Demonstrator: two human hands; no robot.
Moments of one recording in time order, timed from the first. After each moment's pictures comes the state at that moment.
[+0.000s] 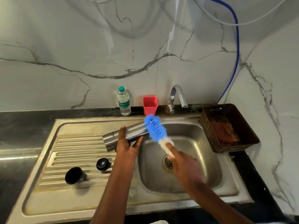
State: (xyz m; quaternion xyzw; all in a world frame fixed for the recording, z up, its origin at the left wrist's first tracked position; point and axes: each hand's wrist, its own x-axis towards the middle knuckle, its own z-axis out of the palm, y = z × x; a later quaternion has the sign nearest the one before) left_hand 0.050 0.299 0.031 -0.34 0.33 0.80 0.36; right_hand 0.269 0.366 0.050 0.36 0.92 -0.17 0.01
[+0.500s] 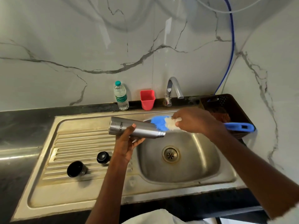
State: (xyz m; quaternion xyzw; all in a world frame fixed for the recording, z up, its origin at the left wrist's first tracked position) left_hand 0.065 0.272 0.011 -0.04 0.49 0.77 0.40; right_hand 0.231 0.459 0.153 0.34 0.92 -0.12 0.13
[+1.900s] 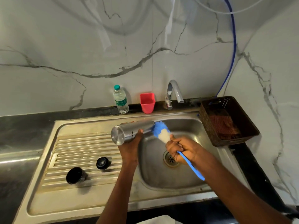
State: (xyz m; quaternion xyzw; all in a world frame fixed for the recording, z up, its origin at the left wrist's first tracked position) left_hand 0.094 0.300 0.009 -0.01 0.56 0.80 0.23; right_hand 0.233 0.433 0.053 0.41 -0.04 -0.91 -0.02
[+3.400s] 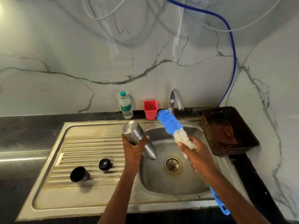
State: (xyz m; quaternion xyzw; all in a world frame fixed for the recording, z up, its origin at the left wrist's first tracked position) left_hand 0.096 0.292 0.006 0.09 0.63 0.74 0.21; right_hand 0.298 0.421 0.071 0.43 0.71 -0.52 -0.21
